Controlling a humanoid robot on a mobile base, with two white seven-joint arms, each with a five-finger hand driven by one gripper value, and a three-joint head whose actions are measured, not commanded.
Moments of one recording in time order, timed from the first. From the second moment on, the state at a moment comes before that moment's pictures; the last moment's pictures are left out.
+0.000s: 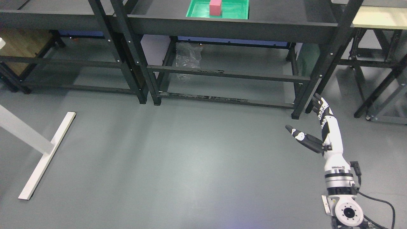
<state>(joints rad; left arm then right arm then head) 0.00 0.00 0.06 -0.08 0.00 -0.10 -0.08 0.09 -0.03 0.01 -1.64 0.23 -0.22 -0.02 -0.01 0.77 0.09</state>
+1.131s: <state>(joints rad) 0.00 0.00 0.06 -0.08 0.00 -0.10 -0.08 0.07 0.00 0.05 -1.66 0.78 -0.15 -0.11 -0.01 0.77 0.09</state>
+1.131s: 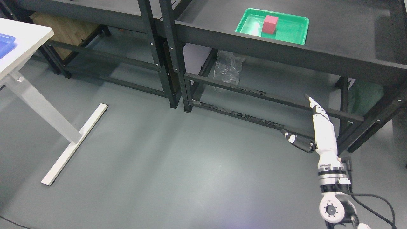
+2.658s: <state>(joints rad) 0.00 0.00 0.06 -0.08 0.00 -0.10 -0.08 0.06 0.00 0.08 -1.66 0.86 -0.13 -0.12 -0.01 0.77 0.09</state>
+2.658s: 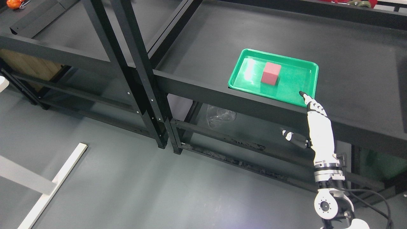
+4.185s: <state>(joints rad) 0.00 0.00 0.06 -0.08 0.00 -0.10 -0.08 0.06 -0.02 0.17 -1.63 0.90 -0.06 0.01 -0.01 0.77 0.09</state>
